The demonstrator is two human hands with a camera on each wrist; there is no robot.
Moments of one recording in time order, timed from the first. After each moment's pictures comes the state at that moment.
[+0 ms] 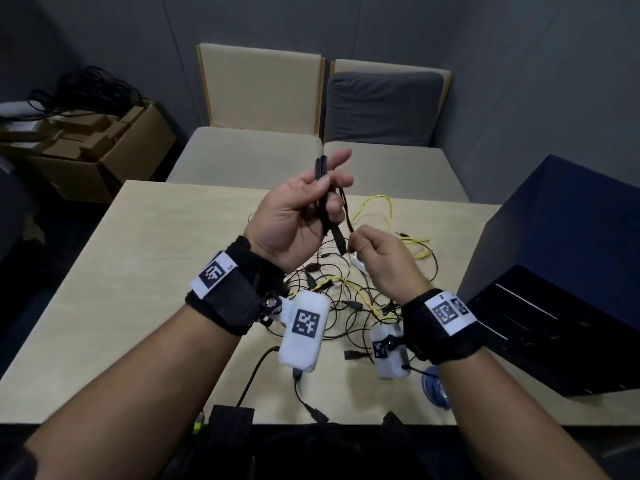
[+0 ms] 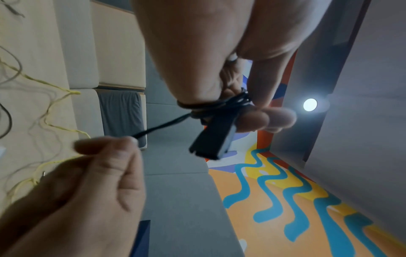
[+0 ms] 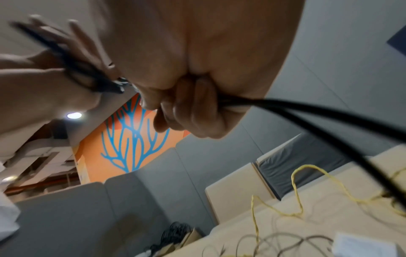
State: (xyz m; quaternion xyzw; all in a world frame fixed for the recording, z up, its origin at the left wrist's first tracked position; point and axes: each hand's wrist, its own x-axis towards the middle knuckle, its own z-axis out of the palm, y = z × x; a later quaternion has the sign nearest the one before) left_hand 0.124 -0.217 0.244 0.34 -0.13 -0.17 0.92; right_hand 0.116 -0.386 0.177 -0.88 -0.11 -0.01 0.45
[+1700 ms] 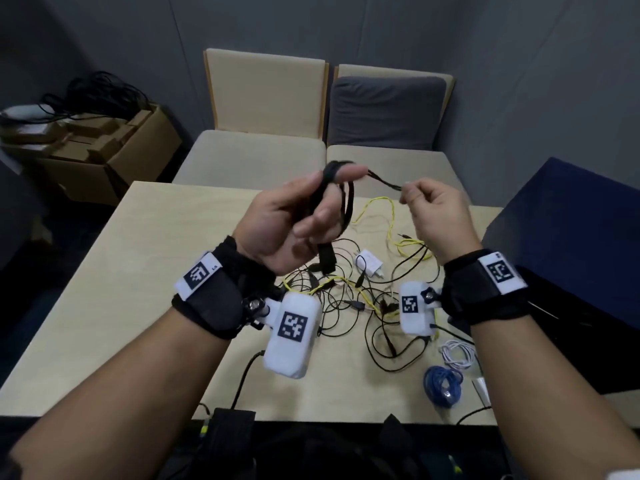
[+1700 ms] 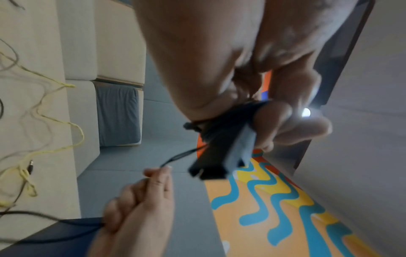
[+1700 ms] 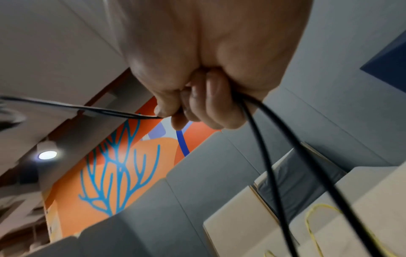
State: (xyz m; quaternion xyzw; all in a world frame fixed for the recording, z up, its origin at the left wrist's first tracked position) left_hand 0.113 -0.202 0.249 0.27 -0.25 -0.28 0.89; right_hand 0.145 -0.426 0.224 -0.85 -0.02 -0.13 0.51
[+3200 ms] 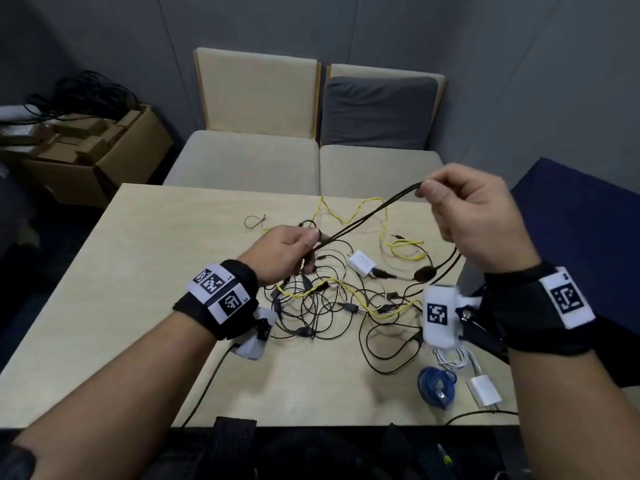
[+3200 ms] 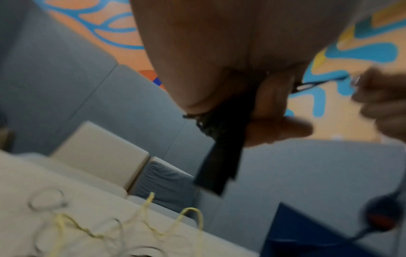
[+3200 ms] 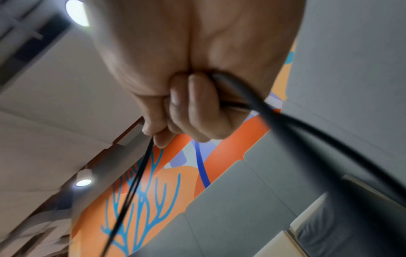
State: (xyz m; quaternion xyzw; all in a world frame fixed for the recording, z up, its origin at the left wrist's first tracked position) left_hand 0.130 -0.191 0.184 0.82 -0.14 -0.14 0.54; right_hand 0.107 -0.442 0.273 -0.82 -0.10 -0.12 0.54
